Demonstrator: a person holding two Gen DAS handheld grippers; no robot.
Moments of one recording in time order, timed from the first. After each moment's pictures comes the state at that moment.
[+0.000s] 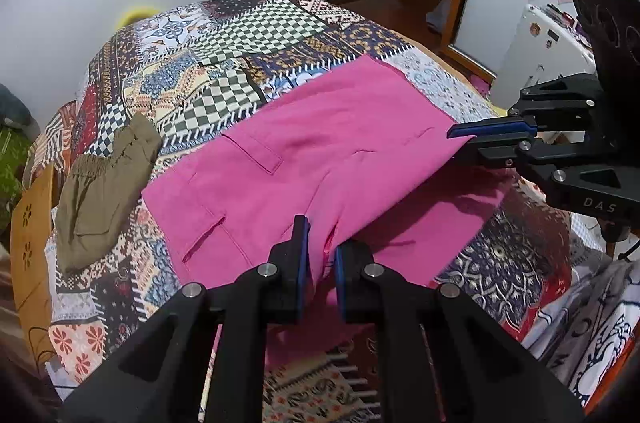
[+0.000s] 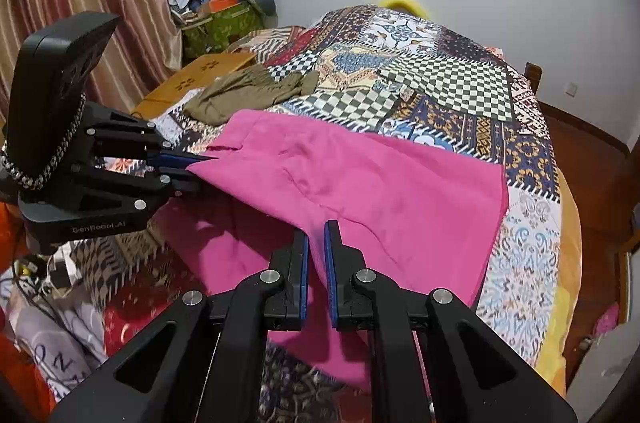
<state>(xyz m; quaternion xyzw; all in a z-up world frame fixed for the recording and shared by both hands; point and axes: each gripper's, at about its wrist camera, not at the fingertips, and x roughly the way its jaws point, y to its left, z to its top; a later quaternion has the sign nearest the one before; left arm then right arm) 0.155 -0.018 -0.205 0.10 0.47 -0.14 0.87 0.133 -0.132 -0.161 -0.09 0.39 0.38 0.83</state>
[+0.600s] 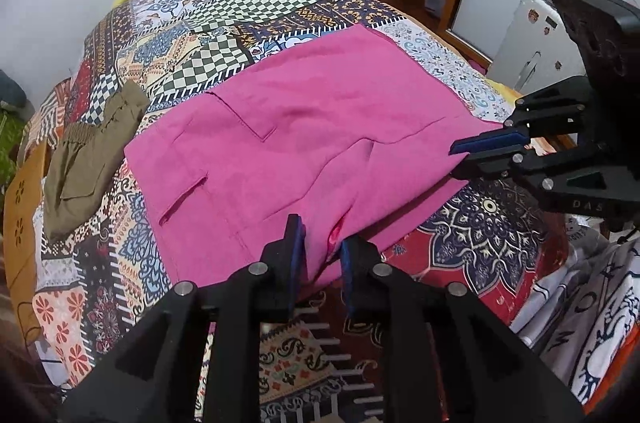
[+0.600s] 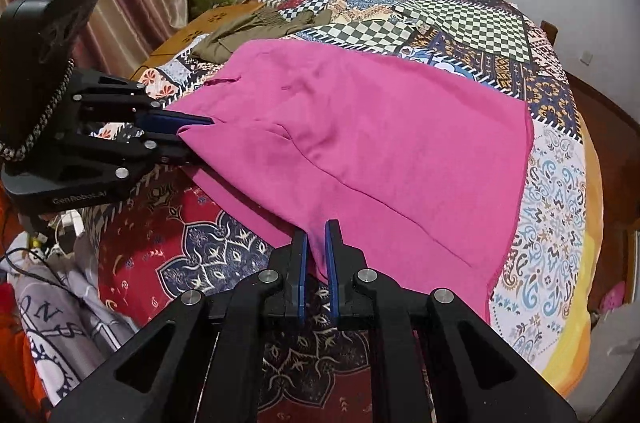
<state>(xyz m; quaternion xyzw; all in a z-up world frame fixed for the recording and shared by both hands) 0.129 -0.019 -0.225 0.08 0.50 -0.14 0.85 0.119 -0.137 -0.194 -0.10 0.47 0.38 0.79</state>
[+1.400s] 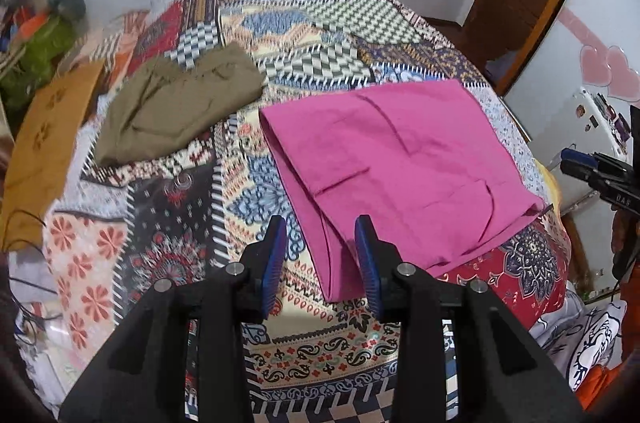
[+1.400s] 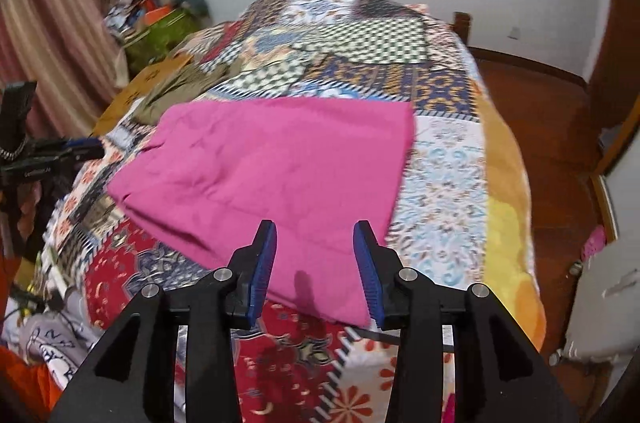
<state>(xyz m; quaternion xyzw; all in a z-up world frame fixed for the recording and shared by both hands) 0.120 0.091 -0.203 -0.05 0.49 -0.04 0.87 0.135 -0.217 -0.160 -0.03 0.44 0.26 0.86</state>
